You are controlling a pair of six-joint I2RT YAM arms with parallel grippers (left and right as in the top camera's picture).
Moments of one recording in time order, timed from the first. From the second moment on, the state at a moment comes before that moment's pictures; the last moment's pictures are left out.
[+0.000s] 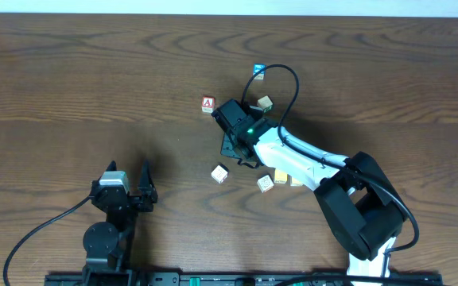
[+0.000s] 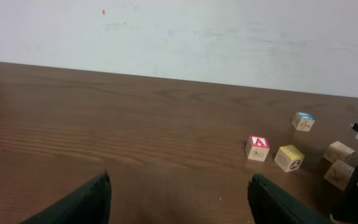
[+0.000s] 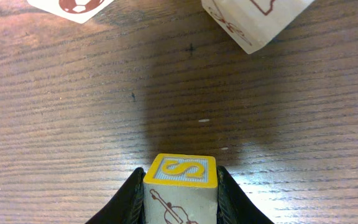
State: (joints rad) left arm -0.06 0.01 0.02 -0.12 -0.03 -0.12; right arm 0.72 1.99 1.30 -0.55 0.11 0.89
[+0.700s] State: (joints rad) left arm -0.06 0.01 0.02 -0.12 -0.03 -0.12; right arm 0.67 1.70 1.30 -0.88 0.28 0.74
